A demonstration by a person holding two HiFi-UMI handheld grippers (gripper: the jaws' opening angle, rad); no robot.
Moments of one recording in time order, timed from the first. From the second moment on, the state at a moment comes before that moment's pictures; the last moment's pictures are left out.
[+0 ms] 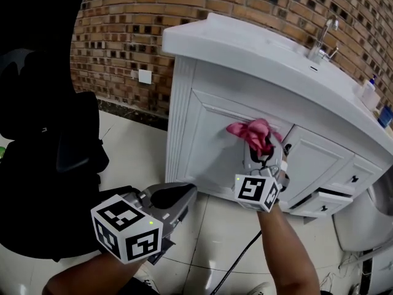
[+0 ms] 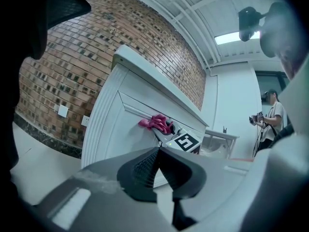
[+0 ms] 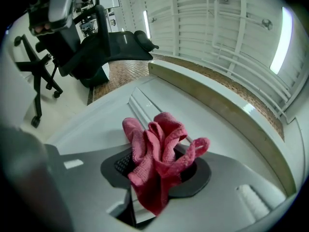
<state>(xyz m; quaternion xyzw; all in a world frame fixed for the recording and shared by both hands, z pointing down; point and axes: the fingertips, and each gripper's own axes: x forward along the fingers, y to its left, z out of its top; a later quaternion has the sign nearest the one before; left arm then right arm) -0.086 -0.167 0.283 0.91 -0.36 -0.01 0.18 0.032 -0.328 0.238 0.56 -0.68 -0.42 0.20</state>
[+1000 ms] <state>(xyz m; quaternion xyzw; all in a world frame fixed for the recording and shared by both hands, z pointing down) -0.082 -0.173 0.300 0.91 -0.37 0.02 0.19 0.038 -0.327 0.429 0.53 -0.74 -0.32 0.28</state>
